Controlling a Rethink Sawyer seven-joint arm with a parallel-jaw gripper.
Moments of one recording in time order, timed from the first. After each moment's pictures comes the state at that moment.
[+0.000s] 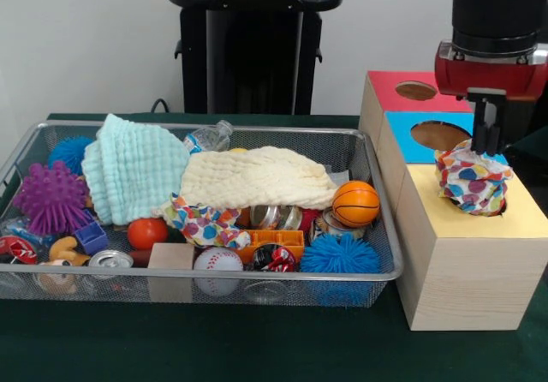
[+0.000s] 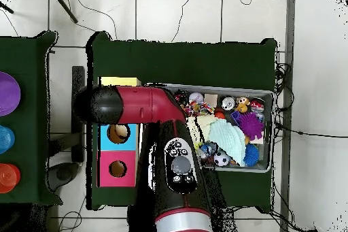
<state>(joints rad) -0.05 -0.67 0.12 1.52 0.05 0.66 2.19</state>
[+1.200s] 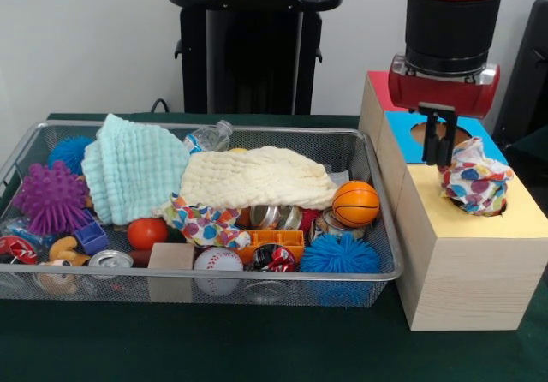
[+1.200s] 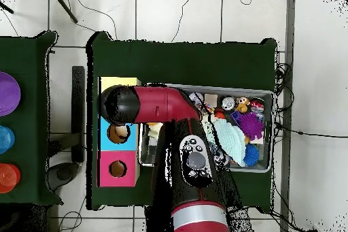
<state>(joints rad) -0.10 -0.64 0.12 1.51 -0.01 0.68 2.19</state>
